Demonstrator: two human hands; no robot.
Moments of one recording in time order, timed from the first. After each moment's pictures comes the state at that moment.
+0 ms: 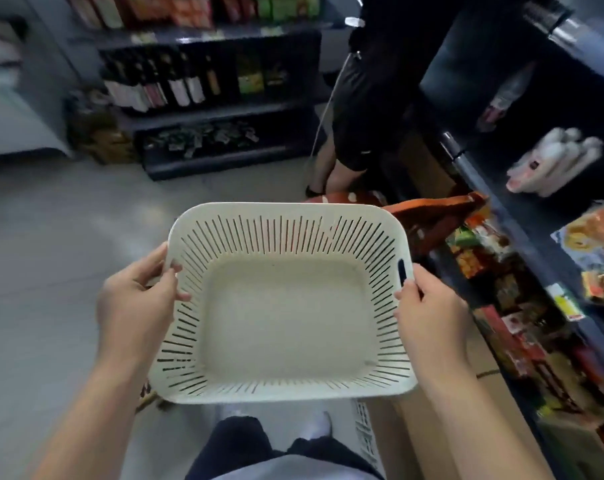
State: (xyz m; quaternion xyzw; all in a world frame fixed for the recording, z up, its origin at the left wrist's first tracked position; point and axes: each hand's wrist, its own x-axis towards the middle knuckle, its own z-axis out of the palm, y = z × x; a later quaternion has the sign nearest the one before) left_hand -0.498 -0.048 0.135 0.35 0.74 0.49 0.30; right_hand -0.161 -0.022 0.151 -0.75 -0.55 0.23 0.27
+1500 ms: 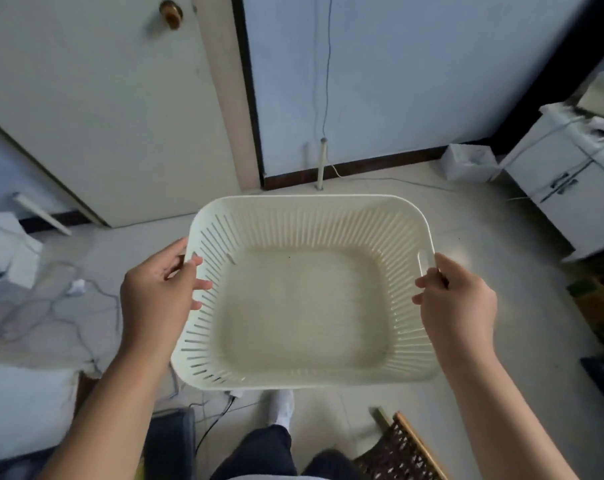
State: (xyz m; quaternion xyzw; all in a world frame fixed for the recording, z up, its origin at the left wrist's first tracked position) left_hand -1.063 -0.524 0.140 -0.27 0.76 0.57 -0.15; right_hand -1.104 -0.195 0.134 -0.19 -0.90 0.38 0.11
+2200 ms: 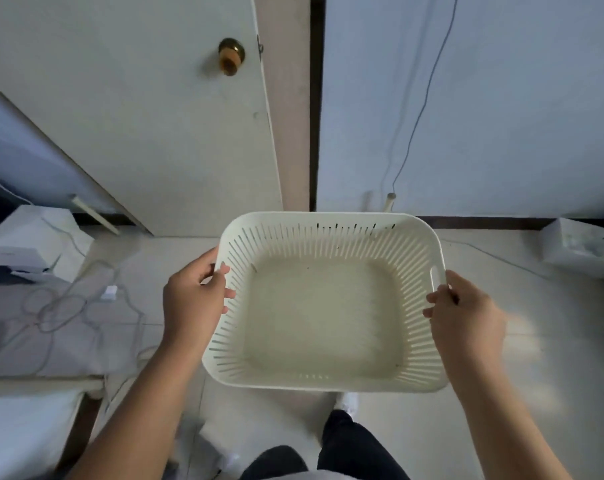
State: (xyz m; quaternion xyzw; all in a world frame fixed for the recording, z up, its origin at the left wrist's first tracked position) left_hand -1.407 -0.579 0.097 -0.39 0.73 0.53 -0.17; right_hand -1.522 -0.256 0.080 -0.10 -0.93 0.35 0.02
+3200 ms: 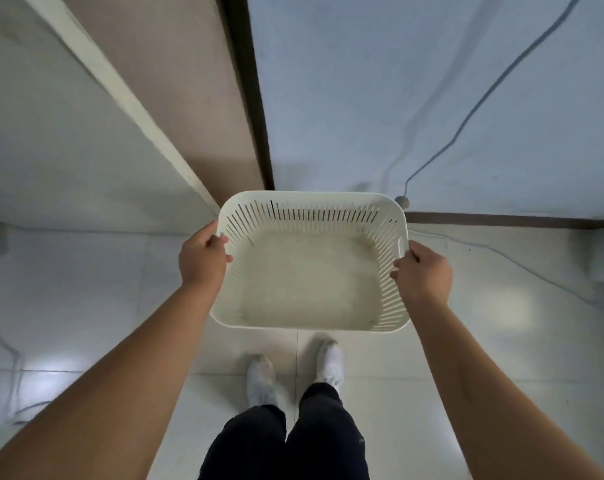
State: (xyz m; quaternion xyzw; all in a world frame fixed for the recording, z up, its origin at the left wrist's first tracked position) left_hand -1.893 -0.656 -0.314 -0.50 0.70 0.52 -0.04; right_hand -2.002 -0.340 -0.310 -0.19 -0.90 0.36 -0.14
